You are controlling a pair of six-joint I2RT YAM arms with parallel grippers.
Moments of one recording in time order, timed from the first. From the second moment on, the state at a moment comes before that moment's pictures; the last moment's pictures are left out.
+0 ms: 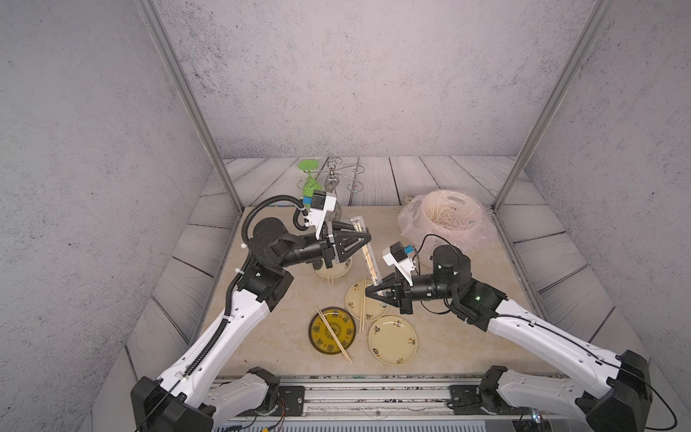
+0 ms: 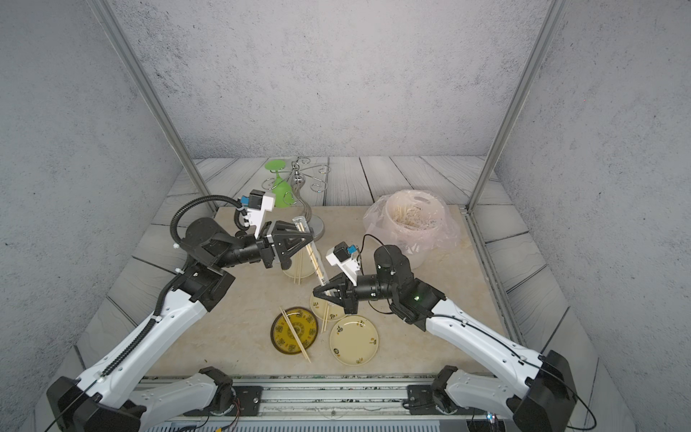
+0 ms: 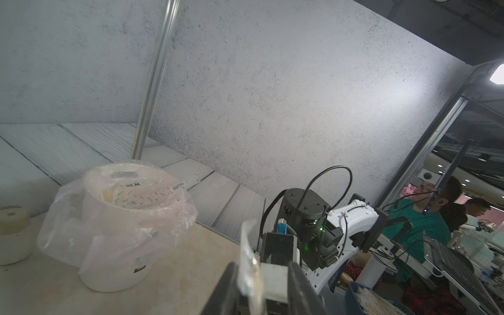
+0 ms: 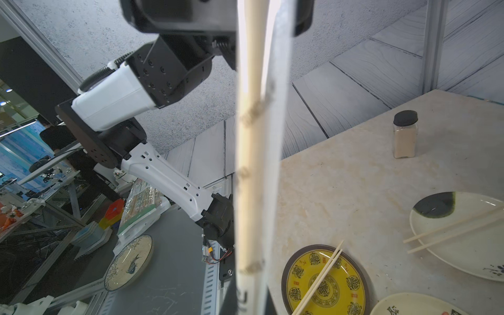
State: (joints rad) left arm -0.46 1.10 1.08 0.28 0.90 -0.64; right arm 0.79 1.12 0.93 -0.03 -0.79 0.27
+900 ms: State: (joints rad) left arm -0.35 1.15 1.07 0.44 1.00 -0.81; right arm 0.79 1.12 0.96 -0.22 -0.81 0.21
